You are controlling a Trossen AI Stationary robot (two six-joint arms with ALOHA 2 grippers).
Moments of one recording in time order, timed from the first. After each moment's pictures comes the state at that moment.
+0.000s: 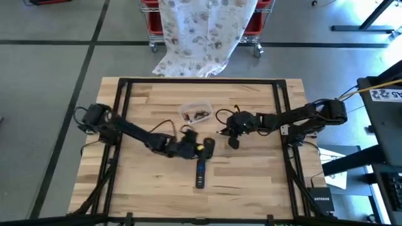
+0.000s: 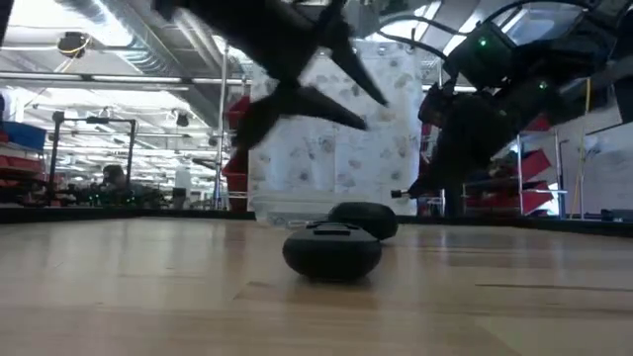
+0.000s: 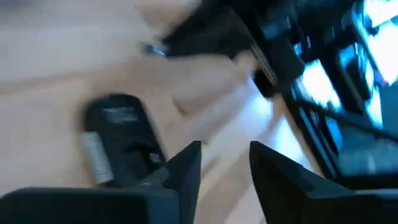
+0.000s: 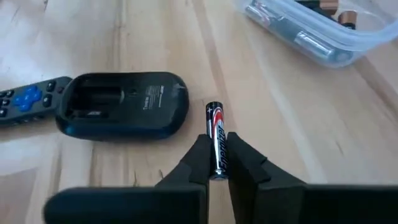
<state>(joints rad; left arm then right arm) -0.24 1.82 1.13 0.09 -0.41 -1.17 -0.12 1.43 0.46 0.27 -0.11 0.18</state>
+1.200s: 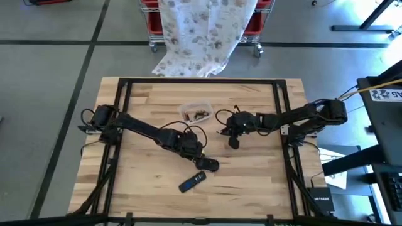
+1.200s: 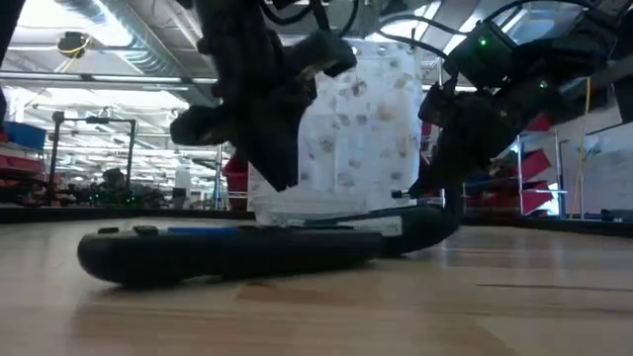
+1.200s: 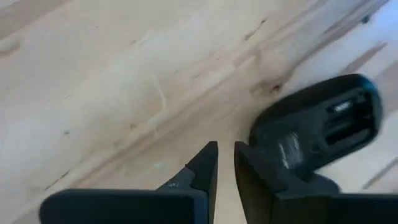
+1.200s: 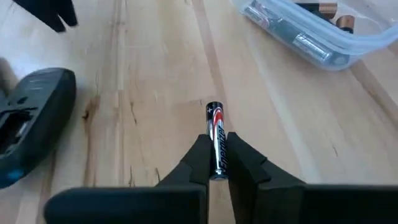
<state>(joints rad) -0.22 1.86 1.31 -0.61 -0.14 -1.18 -0.12 1.43 0.46 0.26 -0.09 0.15</state>
